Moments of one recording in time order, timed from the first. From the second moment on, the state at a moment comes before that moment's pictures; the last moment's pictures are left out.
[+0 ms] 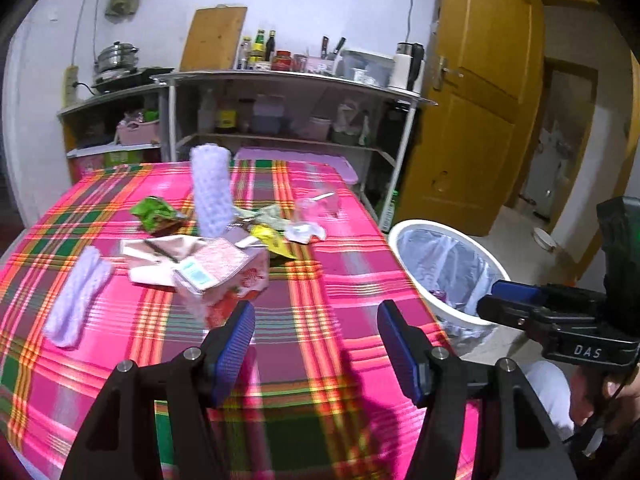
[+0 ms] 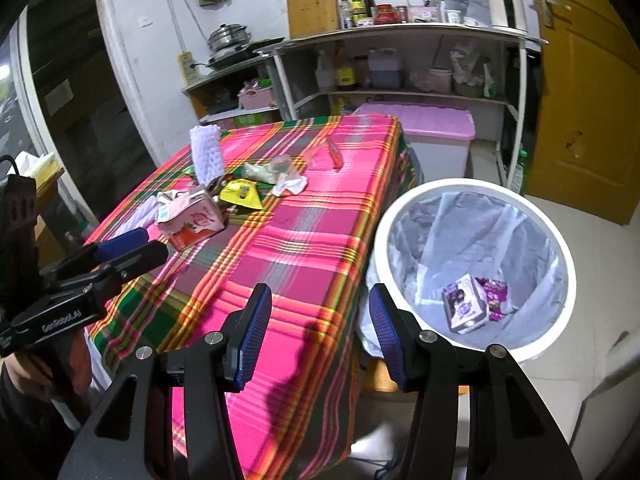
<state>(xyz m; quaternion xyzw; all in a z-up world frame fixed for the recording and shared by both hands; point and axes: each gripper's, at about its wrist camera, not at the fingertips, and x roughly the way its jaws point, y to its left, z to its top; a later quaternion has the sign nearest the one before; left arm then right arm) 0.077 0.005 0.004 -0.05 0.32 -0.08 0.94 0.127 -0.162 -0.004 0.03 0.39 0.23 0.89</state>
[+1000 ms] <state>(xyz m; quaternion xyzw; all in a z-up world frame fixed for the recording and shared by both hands) 0.142 0.067 -0.023 -0.02 0.35 -0.06 0.93 0.156 -0.127 -0.013 0.01 0.41 0.24 0.88</state>
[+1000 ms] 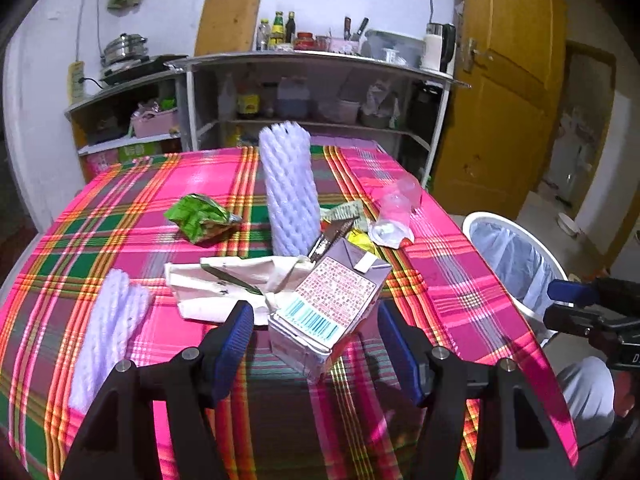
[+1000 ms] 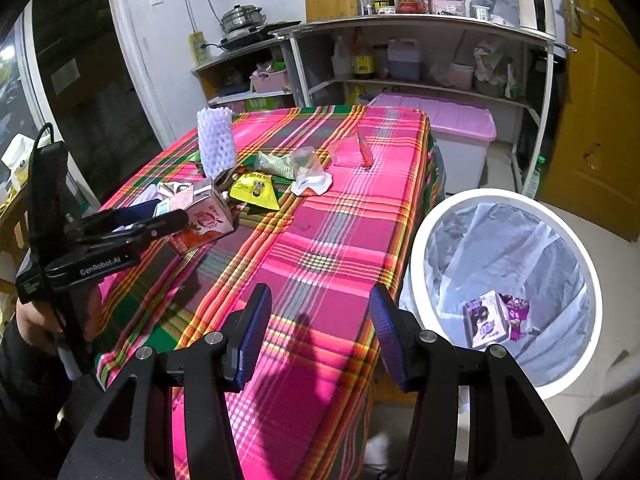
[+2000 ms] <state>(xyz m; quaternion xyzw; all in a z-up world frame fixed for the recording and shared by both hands) 0.105 0.059 -0.022 -0.06 0.34 -0.09 0.93 0.179 -0.091 -0.013 -0.02 0.41 0.27 0.87</state>
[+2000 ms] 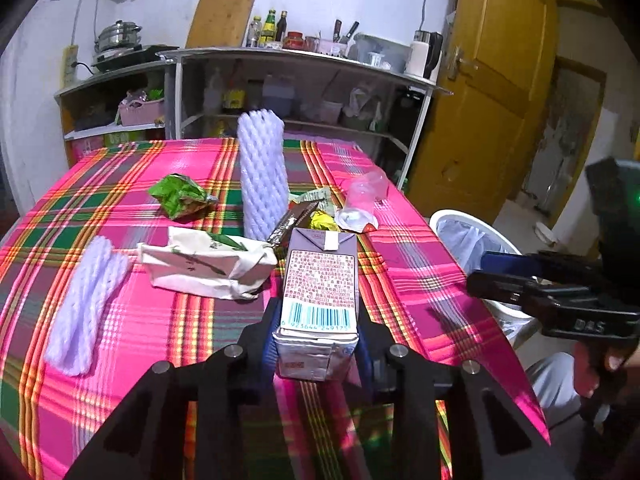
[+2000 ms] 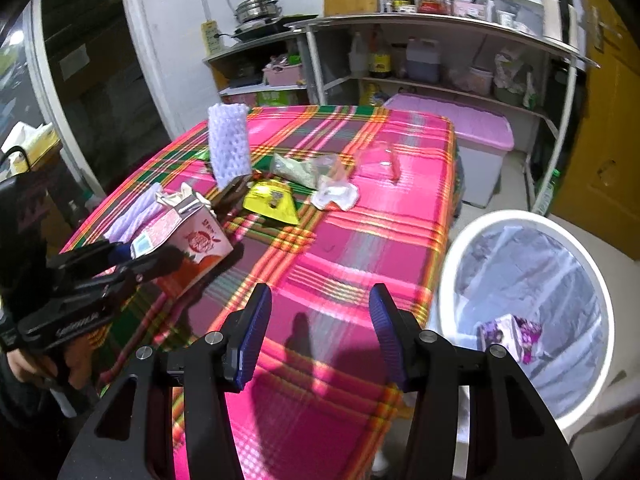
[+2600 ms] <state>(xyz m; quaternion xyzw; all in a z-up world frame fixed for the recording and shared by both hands) 0.089 0.092 -0.015 -0.08 0.32 -0.06 0.94 0.247 -0.014 -0.025 -0.08 0.43 0.32 0.84</state>
